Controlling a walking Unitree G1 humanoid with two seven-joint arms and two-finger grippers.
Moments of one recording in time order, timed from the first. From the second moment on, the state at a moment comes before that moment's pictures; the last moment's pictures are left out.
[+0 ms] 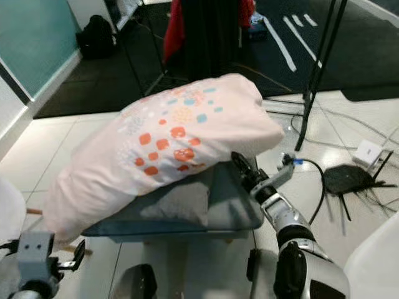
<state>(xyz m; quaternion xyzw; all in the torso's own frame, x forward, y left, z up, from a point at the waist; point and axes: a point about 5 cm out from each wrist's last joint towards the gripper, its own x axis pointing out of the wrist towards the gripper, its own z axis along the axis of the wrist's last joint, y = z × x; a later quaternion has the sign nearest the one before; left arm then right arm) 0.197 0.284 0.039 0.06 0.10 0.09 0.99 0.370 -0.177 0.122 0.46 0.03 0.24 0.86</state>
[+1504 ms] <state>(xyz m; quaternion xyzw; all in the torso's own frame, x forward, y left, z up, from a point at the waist) 0.174 0.282 0.061 0.09 0.15 0.06 0.98 0.406 -0.141 0.205 0.40 -0.06 0.28 0.87</state>
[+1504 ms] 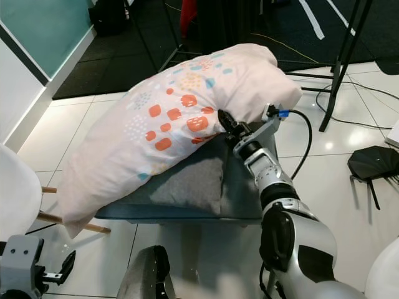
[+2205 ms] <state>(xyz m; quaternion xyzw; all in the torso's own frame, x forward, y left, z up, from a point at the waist) 0.229 0.269 0.060 0.04 0.10 0.09 0.99 0.387 -0.142 0.212 0.29 -0.09 0.37 0.88</state>
